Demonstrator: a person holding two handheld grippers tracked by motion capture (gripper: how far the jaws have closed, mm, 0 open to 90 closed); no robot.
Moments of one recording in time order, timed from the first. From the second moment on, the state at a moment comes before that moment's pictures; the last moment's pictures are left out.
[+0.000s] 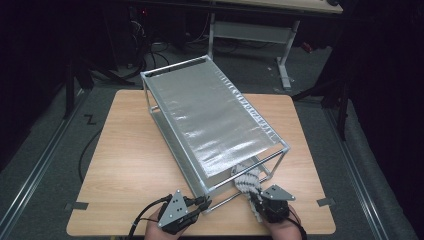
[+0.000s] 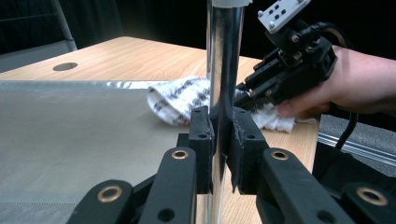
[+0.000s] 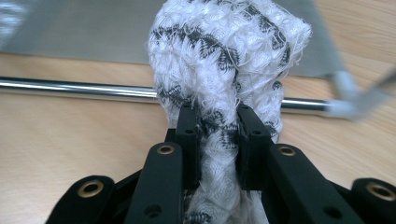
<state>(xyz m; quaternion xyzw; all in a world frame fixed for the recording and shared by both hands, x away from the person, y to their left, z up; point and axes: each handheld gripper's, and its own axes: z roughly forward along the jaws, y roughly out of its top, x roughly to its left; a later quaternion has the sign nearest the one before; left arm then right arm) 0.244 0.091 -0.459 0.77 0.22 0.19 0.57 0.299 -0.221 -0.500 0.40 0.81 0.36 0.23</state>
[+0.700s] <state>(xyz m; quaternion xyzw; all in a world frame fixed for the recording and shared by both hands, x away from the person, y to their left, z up) 0.244 0.091 -0.459 0.77 0.22 0.19 0.57 0.315 -0.250 -0.502 0.46 0.77 0.34 0.27</state>
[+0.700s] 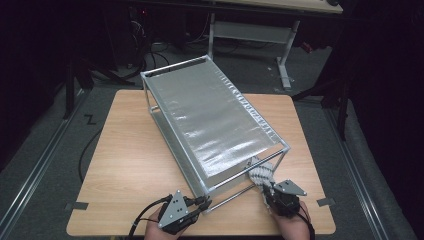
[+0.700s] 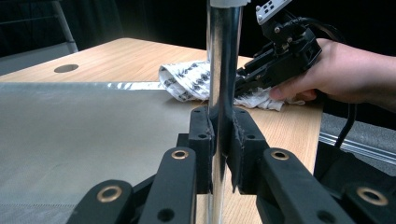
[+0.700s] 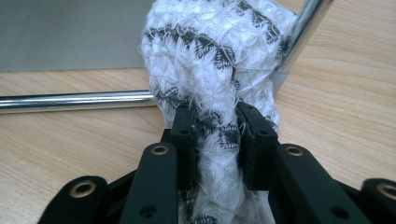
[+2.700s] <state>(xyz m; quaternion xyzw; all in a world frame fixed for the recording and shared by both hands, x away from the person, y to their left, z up) 0.243 0.091 -0.459 0.77 0.22 0.19 0.57 0.280 -0.173 -0.501 0.33 0.85 0.36 0.19</state>
